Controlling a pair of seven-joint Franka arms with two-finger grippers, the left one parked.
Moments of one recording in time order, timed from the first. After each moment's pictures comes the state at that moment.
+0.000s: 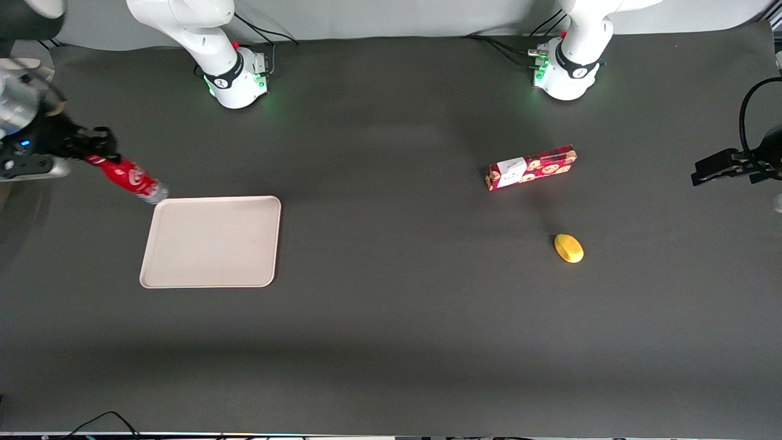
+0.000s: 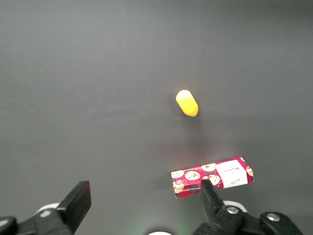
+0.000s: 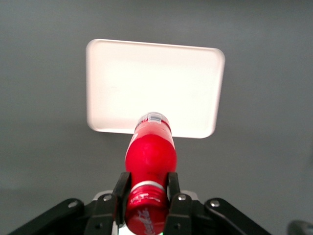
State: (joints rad) arm -0.06 -0.09 0.02 -1.74 -0.04 1.53 -0.11
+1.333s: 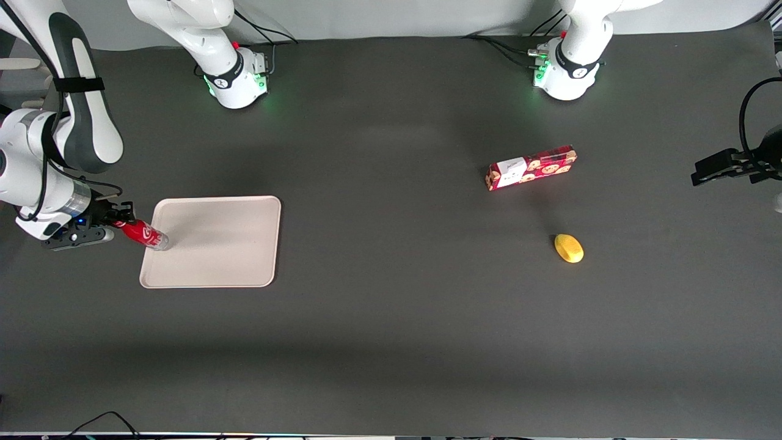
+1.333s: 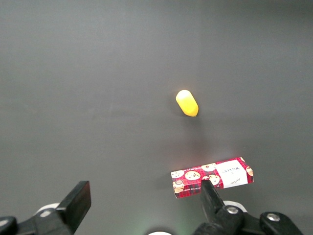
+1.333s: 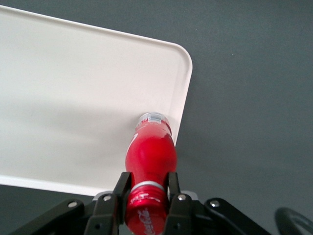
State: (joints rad) arm -0.13 0.12 -0.13 -2.18 -0.12 2.25 -0.36
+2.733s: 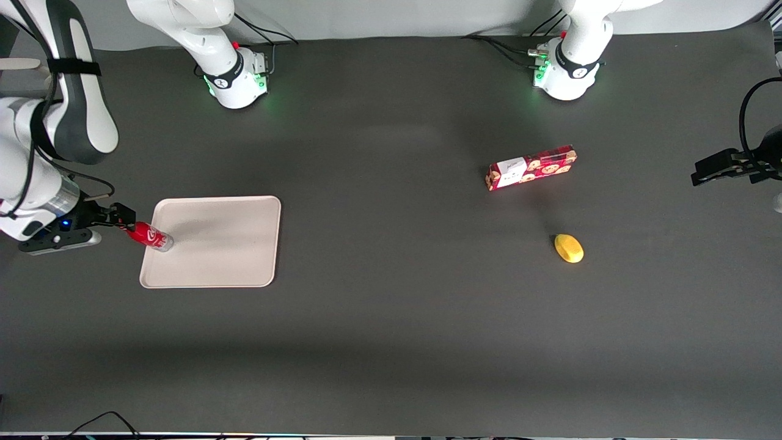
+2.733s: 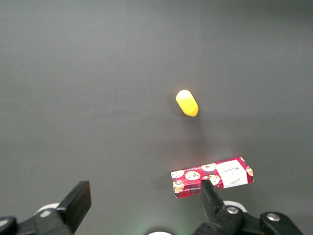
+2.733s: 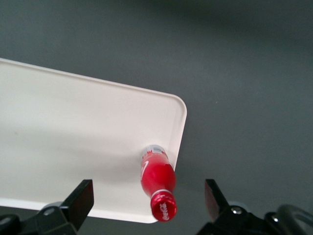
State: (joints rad) arm -0.07 0.05 -0.12 -2.11 -0.12 2.25 -0.31
